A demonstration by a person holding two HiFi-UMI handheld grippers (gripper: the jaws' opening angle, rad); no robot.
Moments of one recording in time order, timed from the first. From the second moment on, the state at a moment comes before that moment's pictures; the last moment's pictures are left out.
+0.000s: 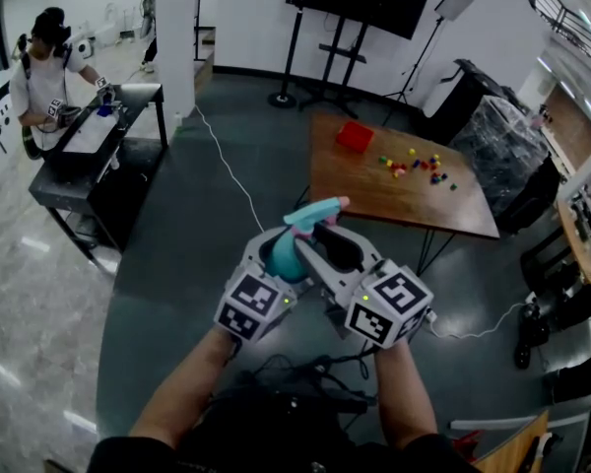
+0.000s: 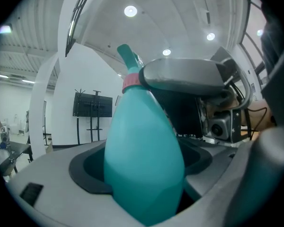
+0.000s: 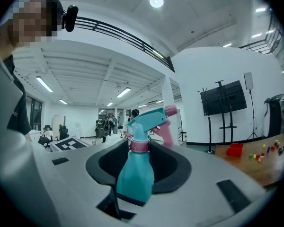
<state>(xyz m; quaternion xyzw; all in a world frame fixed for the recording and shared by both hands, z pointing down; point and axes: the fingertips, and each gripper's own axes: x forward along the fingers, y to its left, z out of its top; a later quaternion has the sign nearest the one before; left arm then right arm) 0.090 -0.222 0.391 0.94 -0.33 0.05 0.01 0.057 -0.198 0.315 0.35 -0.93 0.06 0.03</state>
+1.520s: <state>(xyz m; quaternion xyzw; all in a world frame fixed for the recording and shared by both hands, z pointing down) 0.088 -0.220 0.383 0.96 -0.29 0.05 0.00 0.064 -0.185 0.306 0.31 -0.95 0.04 0.01</state>
